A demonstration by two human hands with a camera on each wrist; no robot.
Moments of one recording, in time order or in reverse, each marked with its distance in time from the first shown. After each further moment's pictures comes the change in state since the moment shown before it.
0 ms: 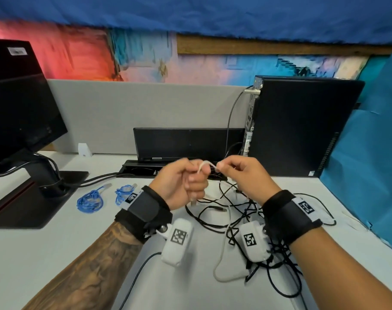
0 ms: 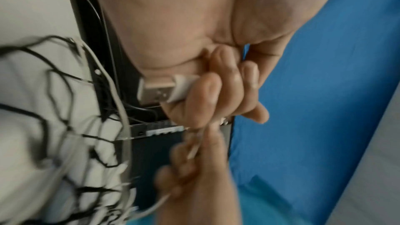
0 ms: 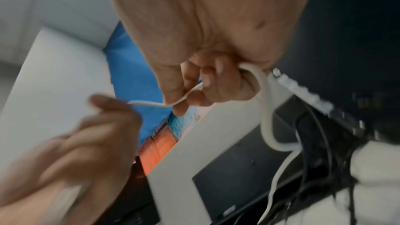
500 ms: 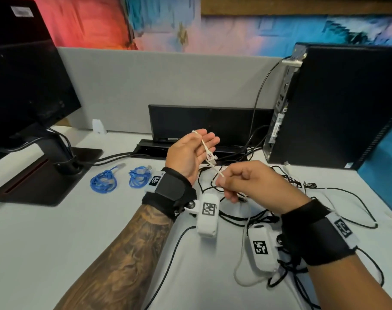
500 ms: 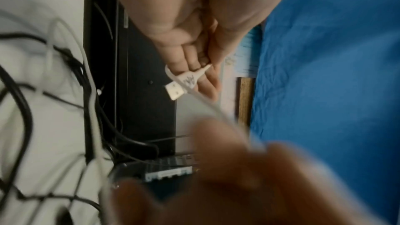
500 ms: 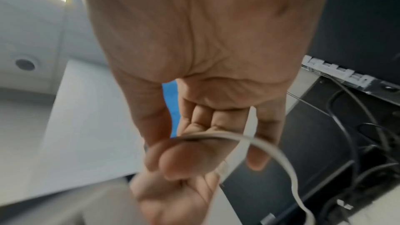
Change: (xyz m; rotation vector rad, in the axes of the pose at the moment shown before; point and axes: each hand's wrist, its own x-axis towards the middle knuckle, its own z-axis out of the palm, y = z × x) left_hand 0.034 -0.011 -0.039 -0.068 0.612 0.408; right_hand -0.007 -0.005 0.031 0.164 -0.409 0.151
